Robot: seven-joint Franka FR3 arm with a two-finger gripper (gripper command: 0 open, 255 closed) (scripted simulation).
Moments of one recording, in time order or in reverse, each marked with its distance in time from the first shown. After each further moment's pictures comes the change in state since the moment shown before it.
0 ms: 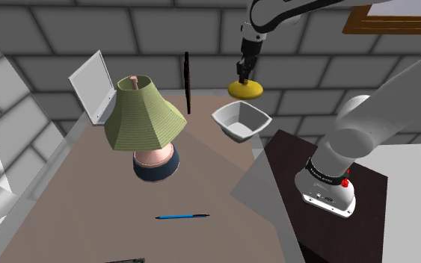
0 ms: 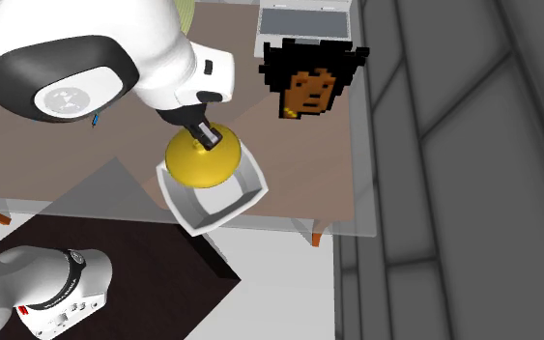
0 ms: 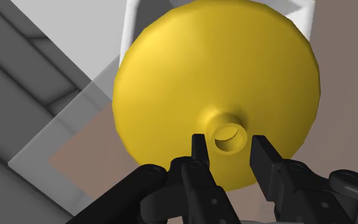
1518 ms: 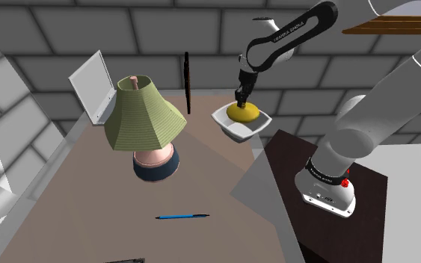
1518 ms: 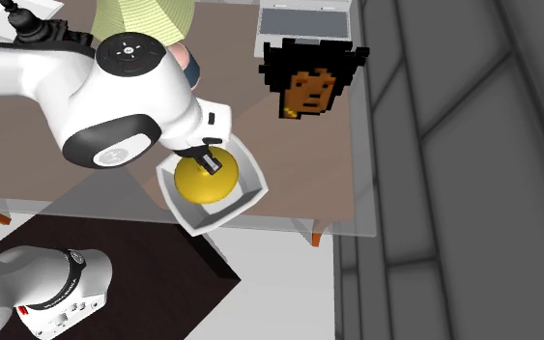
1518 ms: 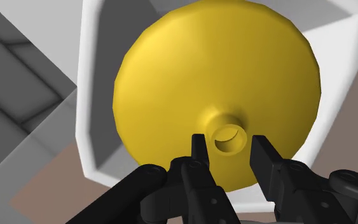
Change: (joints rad) arm 0.010 0.090 -0.002 -0.223 0.012 0.312 0.002
